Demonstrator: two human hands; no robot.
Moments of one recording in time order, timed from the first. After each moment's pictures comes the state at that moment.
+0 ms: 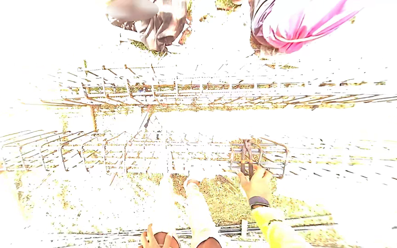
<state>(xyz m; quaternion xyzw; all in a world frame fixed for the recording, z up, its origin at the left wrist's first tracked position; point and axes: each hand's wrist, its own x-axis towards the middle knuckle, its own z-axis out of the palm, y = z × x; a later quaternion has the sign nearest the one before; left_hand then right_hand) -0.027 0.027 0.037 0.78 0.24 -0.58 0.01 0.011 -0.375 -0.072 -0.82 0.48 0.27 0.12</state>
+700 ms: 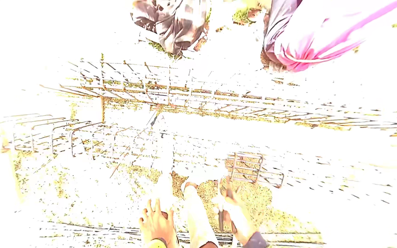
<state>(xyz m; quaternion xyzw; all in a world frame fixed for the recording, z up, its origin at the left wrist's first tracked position) 0.015 -0.006 0.005 0.85 0.15 -0.51 -0.05 0.028 -0.266 0.039 -0.47 0.58 0.24 0.62</state>
